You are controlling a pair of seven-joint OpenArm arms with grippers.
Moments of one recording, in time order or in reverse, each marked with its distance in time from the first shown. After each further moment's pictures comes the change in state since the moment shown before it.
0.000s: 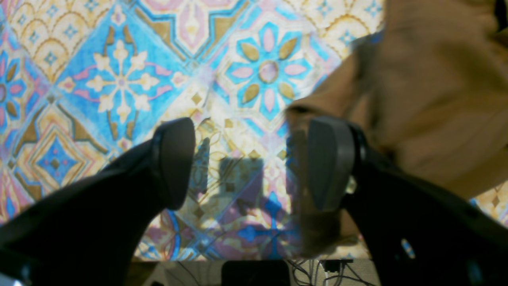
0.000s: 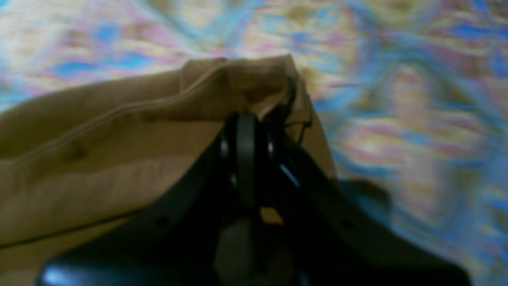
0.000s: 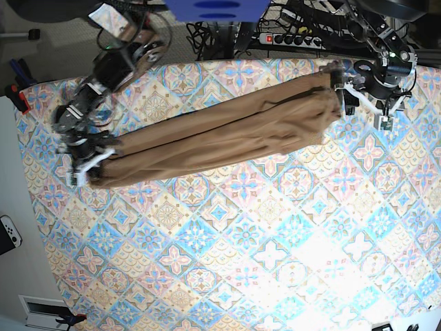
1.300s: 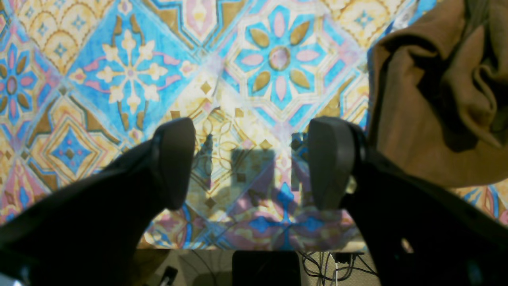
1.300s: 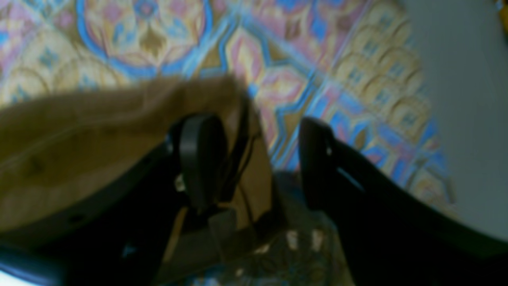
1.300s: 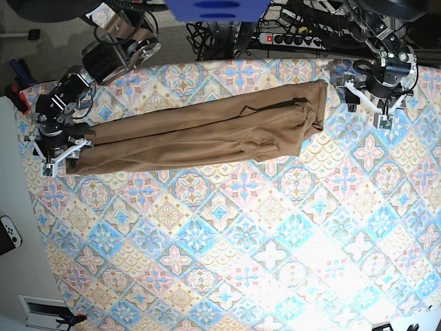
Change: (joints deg) left arm 0.0 0.2 0.3 0.0 3.9 0.0 -0.2; right arm -1.3 1.0 2.3 10.7 -3.2 -0.8 -2.5
